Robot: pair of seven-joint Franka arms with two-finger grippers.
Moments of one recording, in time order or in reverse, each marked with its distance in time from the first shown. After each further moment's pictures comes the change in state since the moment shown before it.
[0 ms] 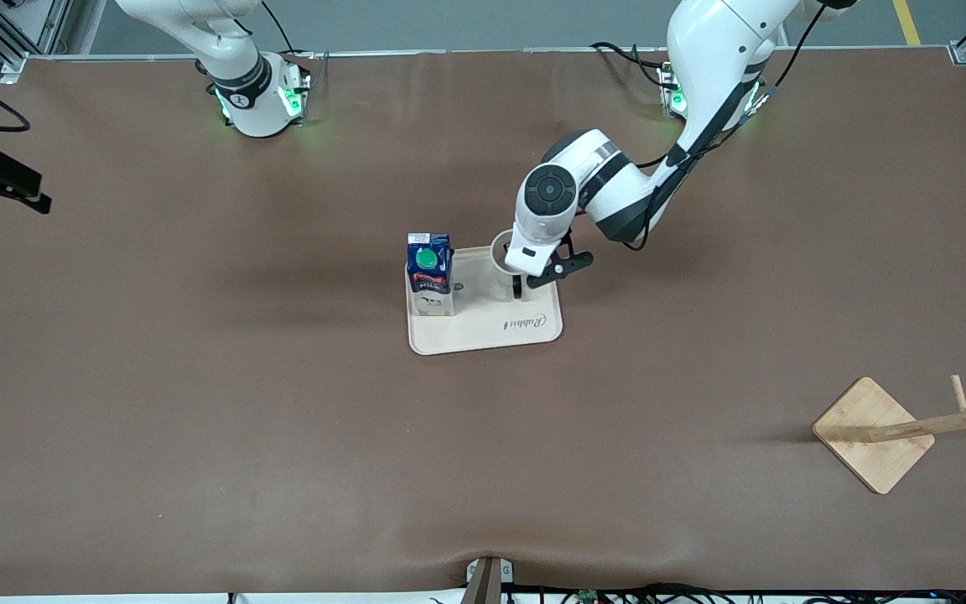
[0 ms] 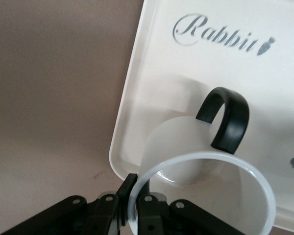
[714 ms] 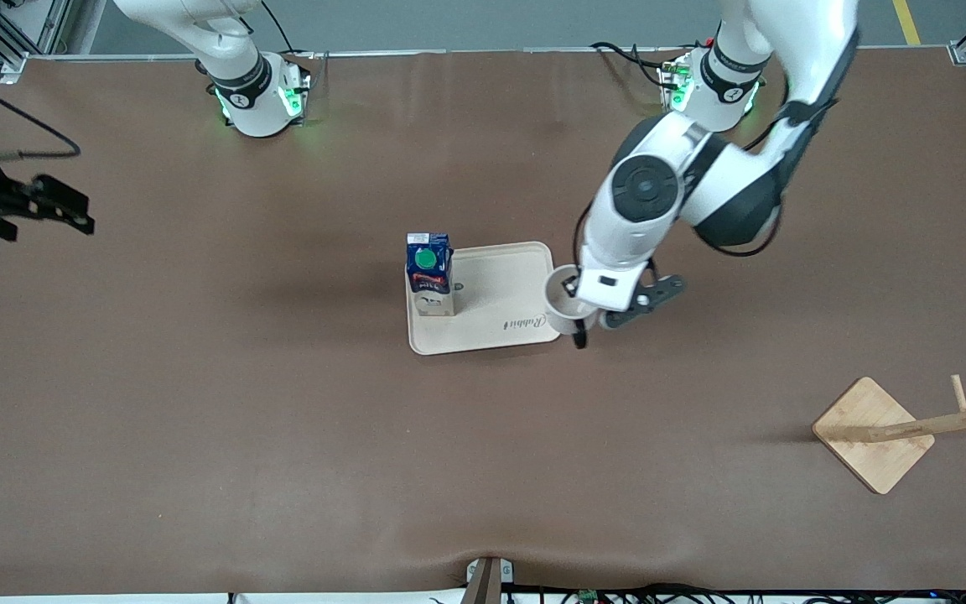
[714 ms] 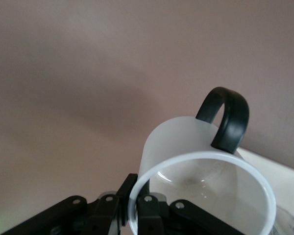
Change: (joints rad) left arm 0.197 -0.170 0.016 0.243 0.067 -0.322 0.093; right arm 0.050 0.094 0.000 -0.003 -0.002 0.078 -0.002
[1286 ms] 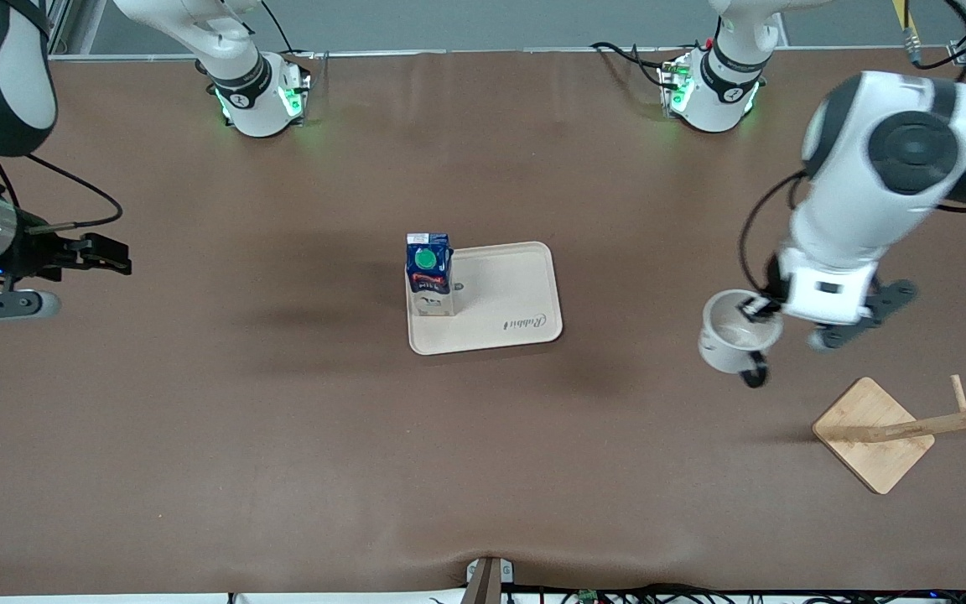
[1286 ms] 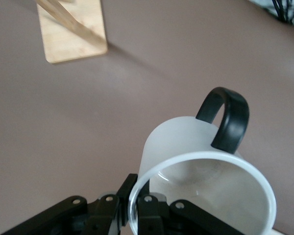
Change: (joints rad) left arm 0.337 -0.149 0.001 0.003 0.056 -0.019 0.283; right arm 0.009 0.098 0.000 -0.004 0.005 0.004 0.000
